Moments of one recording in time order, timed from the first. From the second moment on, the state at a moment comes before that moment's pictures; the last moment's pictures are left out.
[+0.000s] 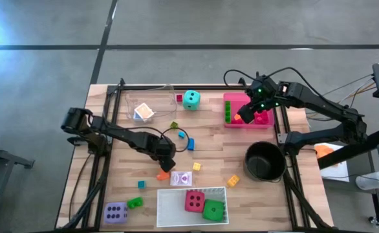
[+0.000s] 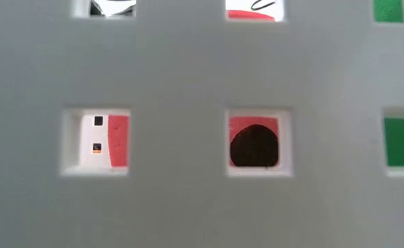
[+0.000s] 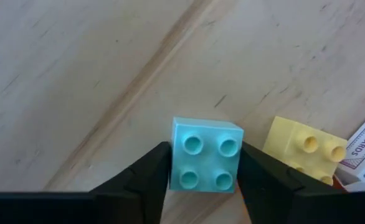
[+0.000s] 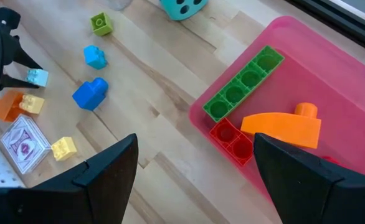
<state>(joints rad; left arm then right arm) -0.14 1.68 0.85 -0.52 -0.04 -0.86 -0.45 1.11 1.15 -1.02 -0.05 0.45</state>
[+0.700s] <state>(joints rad) -0.14 1.57 0.86 -0.50 -0.03 -0.92 -0.40 1.11 1.21 -0.93 -0.16 0.37</state>
